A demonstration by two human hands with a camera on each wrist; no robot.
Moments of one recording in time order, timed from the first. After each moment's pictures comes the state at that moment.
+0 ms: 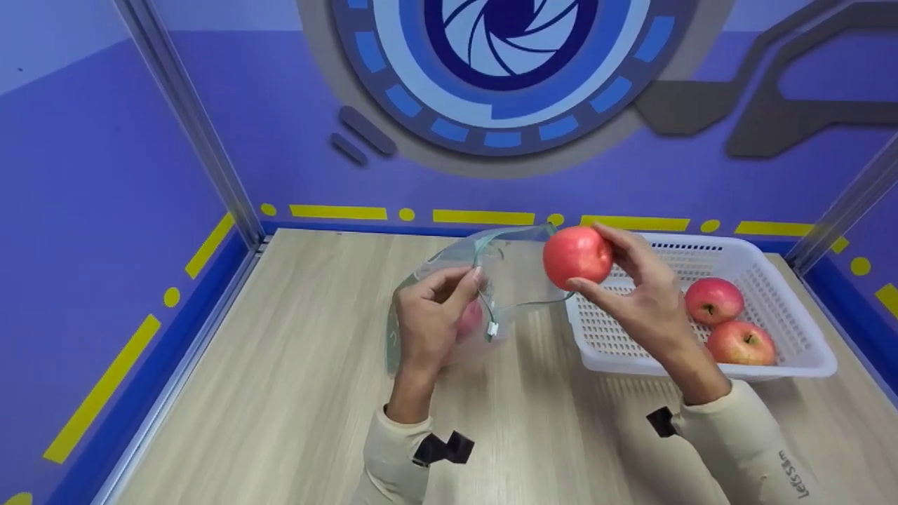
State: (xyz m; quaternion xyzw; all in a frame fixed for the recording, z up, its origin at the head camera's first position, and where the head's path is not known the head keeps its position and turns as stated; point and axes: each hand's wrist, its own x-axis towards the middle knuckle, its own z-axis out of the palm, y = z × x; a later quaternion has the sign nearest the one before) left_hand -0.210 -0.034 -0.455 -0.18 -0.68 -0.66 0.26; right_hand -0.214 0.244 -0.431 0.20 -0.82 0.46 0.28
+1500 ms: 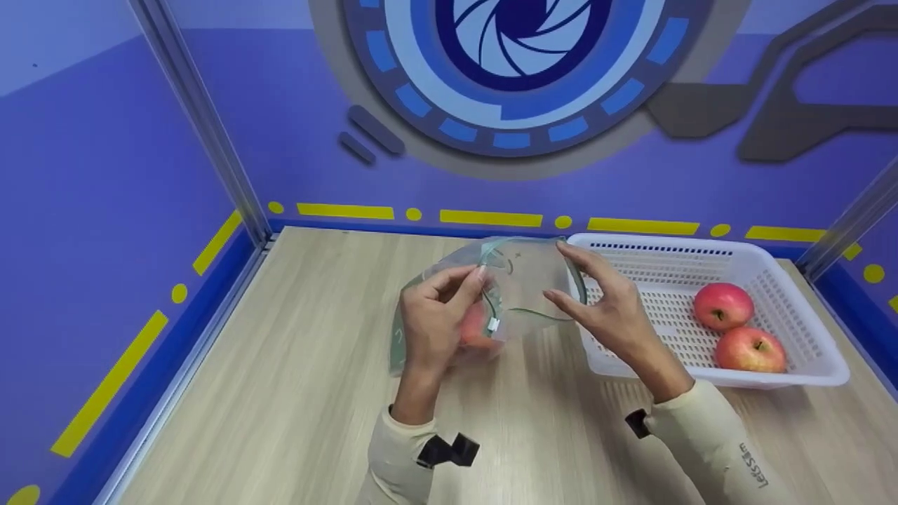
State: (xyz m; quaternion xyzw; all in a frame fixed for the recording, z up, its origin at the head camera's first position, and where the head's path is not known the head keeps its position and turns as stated) left_hand -0.211 -0.034 -0.454 -0.16 -0.67 -0.67 0.26; right_hand -0.236 0.220 -0.466 0.23 -0.85 0.39 0.26
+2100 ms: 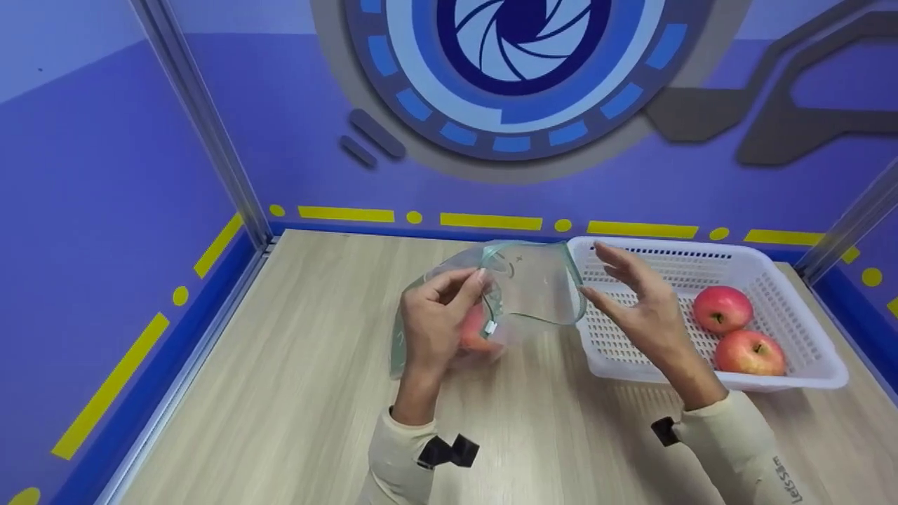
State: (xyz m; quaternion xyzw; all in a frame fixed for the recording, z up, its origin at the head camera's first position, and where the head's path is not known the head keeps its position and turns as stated) left_hand -0.213 -0.035 -0.454 -0.16 -0.68 -0.67 0.26; right_hand -0.228 0.254 -0.462 0.20 -0.83 0.45 0.27
